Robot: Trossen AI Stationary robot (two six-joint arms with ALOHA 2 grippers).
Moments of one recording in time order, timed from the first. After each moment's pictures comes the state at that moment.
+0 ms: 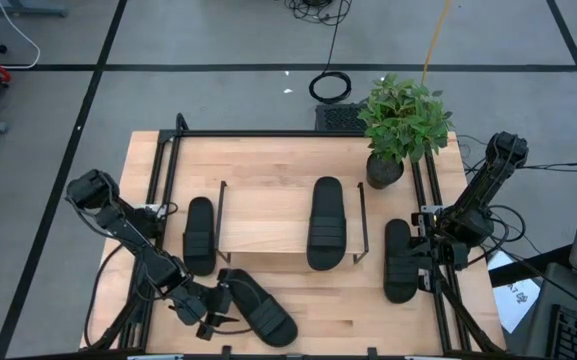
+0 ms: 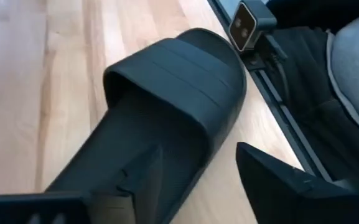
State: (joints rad) left arm -0.83 1.55 0.73 0.11 -0.33 -0.43; right arm 1.00 0.78 0.17 1.15 0.68 -0.72
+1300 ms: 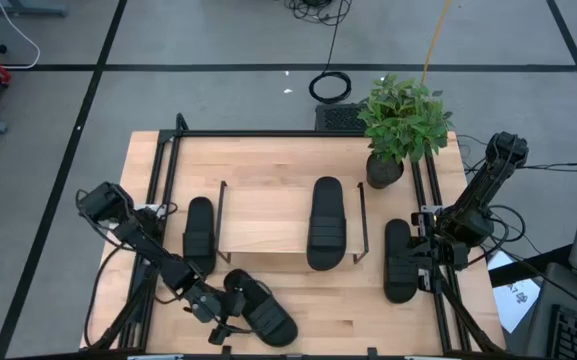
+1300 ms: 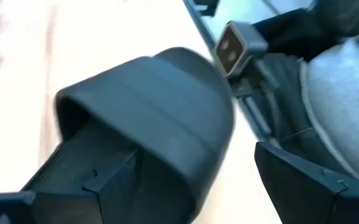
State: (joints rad) left arm -0.76 1.72 0.73 0.41 -0.21 -0.42; right arm 1.00 0.78 0.17 1.15 0.68 -0.73
